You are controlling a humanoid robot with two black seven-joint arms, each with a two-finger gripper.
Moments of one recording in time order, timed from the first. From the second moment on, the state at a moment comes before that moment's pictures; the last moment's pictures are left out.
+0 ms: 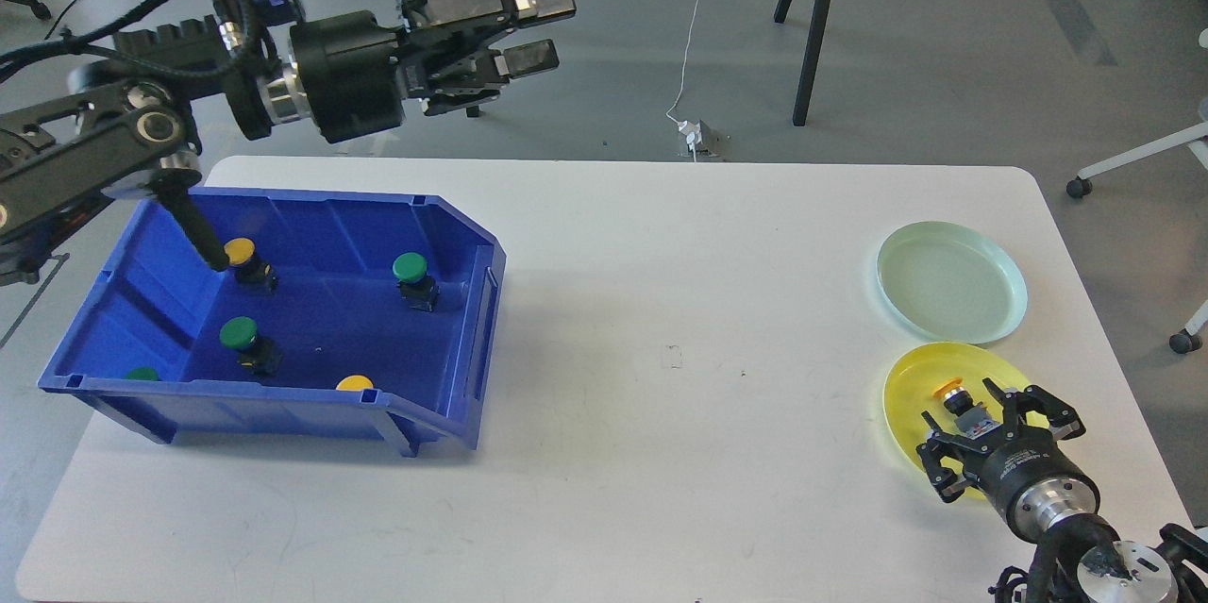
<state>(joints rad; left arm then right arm) -1.13 0.81 -0.32 -1.28 0.82 -0.49 -0.49 -0.14 -0.56 1.01 1.57 0.33 -0.21 0.29</state>
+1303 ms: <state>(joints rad) -1.05 0.72 0.07 -0.77 1.72 -0.49 -0.49 0.01 -0.67 1.17 1.60 0.31 0.12 0.26</state>
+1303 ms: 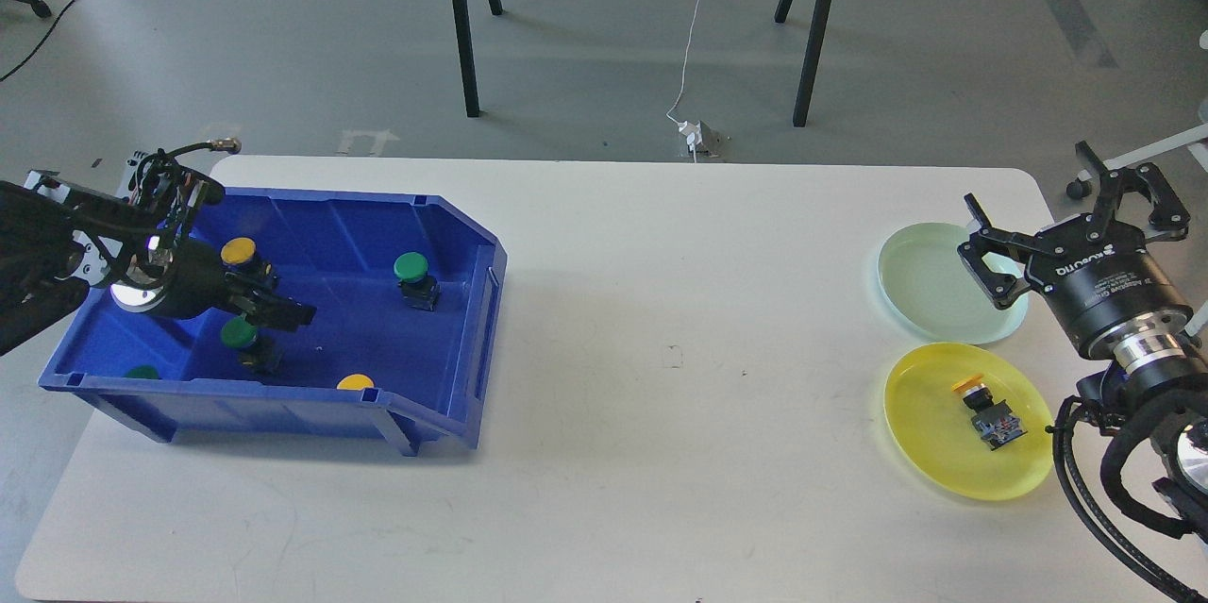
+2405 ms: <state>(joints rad) -0.98 0.68 0.11 -0.67 1.71 -0.49 -0.49 -0.02 -0.67 1.17 1.60 0.31 0.13 0.26</state>
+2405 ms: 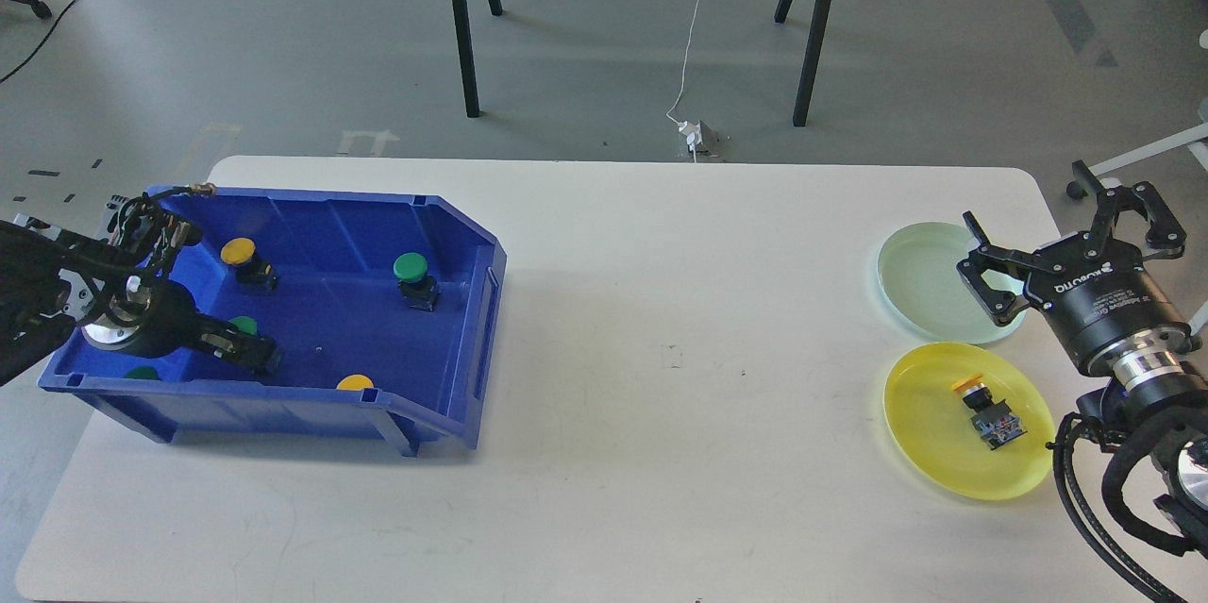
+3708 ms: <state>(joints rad) -1.09 1.01 -0.35 -1.39 1.22 -0.49 -0.49 -0.04 -0.67 1.17 1.60 -0.02 0.14 0.26</state>
